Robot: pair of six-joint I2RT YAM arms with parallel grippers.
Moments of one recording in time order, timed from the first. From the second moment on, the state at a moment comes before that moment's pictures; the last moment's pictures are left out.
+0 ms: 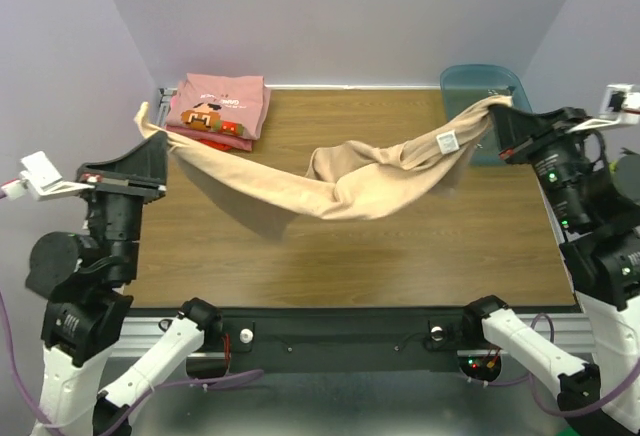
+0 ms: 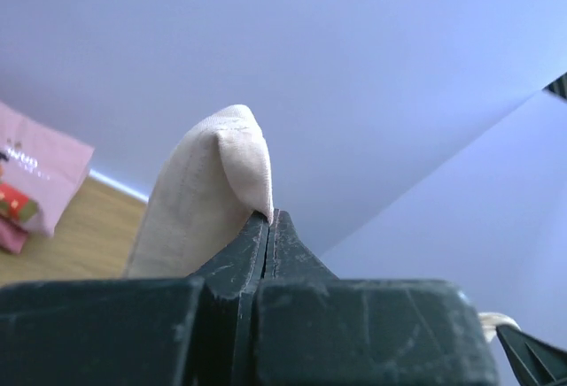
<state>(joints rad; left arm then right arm) -0.48 0.55 1.22 -0.34 -0.41 -0.72 0.35 0.79 1.43 -0.45 0.11 0.46</state>
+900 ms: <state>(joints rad) -0.48 0.75 1.22 -0.61 -0.78 -0.82 0.35 0.81 1.23 -0.63 0.53 0.52</state>
